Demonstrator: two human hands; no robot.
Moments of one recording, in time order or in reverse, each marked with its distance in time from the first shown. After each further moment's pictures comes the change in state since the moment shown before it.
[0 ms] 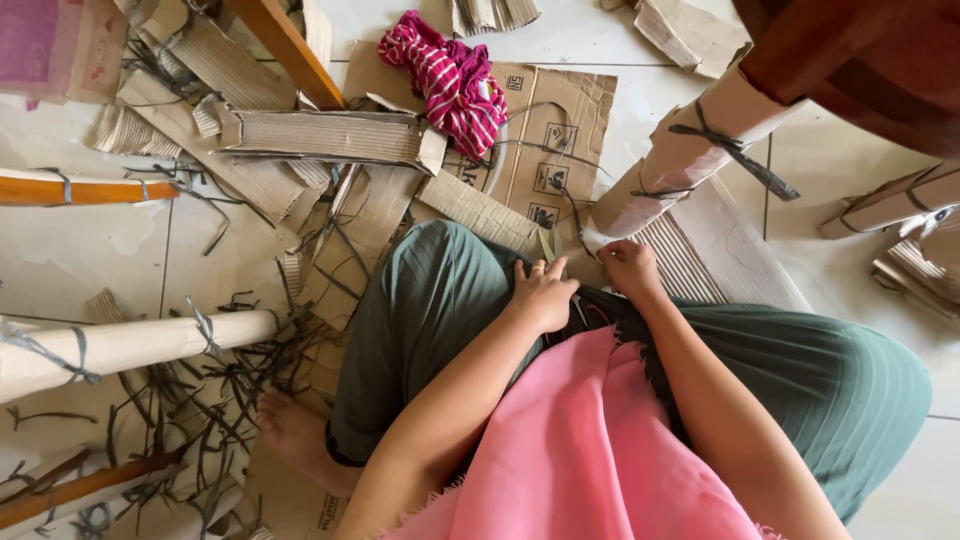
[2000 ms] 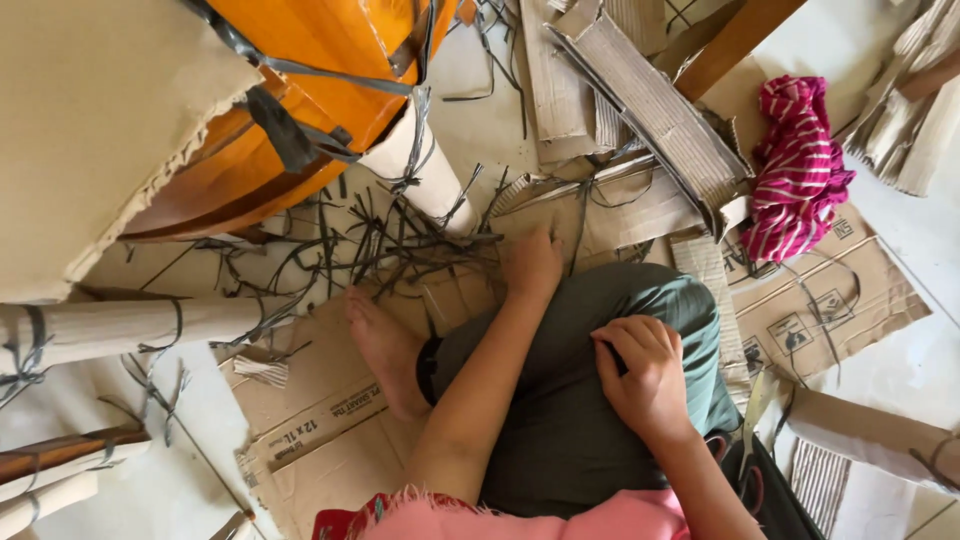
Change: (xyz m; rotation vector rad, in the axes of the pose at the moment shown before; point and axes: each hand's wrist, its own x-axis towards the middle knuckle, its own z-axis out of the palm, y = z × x) left_hand -0.094 -0.323 0.055 -0.916 0.846 -0.926; right_hand -0.184 -0.287 0.189 -0.397 -0.273 -1.282
